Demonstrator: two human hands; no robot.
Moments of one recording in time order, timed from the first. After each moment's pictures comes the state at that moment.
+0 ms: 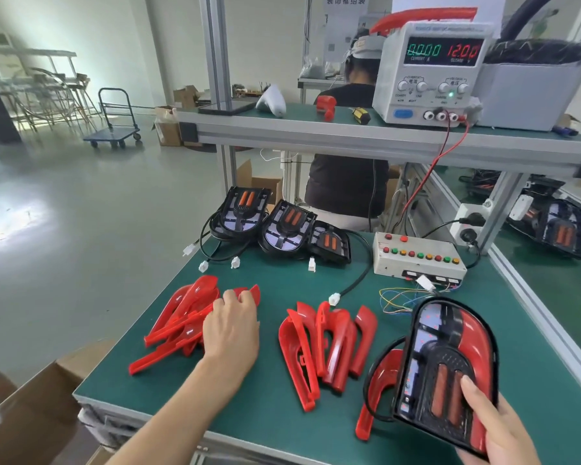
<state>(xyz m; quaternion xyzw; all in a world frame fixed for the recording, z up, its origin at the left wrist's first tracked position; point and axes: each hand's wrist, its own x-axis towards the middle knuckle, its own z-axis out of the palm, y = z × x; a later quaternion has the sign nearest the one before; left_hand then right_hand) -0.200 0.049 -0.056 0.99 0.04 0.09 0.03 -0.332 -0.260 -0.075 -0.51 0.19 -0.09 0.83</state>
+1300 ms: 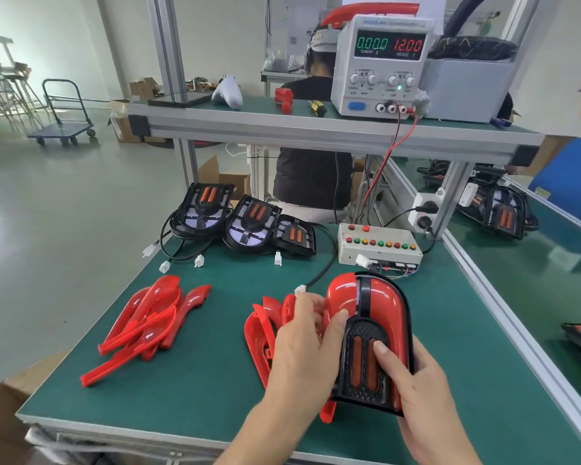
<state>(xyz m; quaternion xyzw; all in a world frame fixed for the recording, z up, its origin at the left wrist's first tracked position) -0.273 -0.074 -0.035 0.80 -0.13 0.11 0.58 -0.320 -0.221 -0.053 -0.60 0.12 -0.14 0.78</state>
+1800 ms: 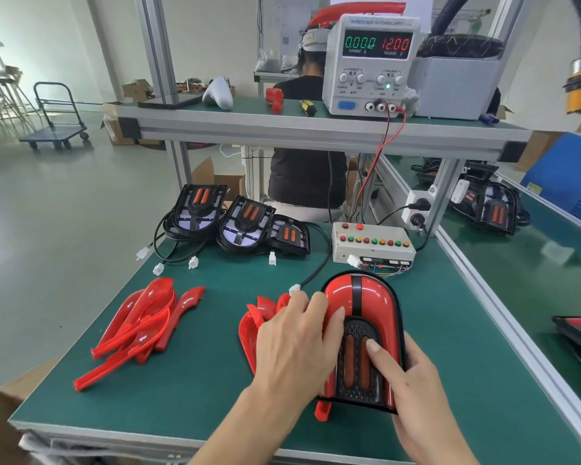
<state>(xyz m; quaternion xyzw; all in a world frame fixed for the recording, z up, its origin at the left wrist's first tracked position) -0.261 -0.075 -0.028 0.88 -0.20 0.35 0.24 -0.324 -0.223 -0.051 -0.60 0.11 -0.12 0.79</state>
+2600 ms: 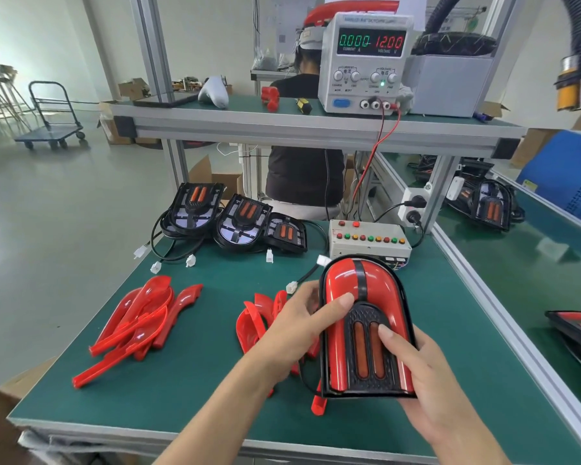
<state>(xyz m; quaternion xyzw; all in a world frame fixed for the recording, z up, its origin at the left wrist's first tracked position) -0.243 -0.075 -0.020 0.67 -0.15 -0.19 0.70 -0.326 -0.244 -0.030 -0.56 0.07 -0.03 0.82</state>
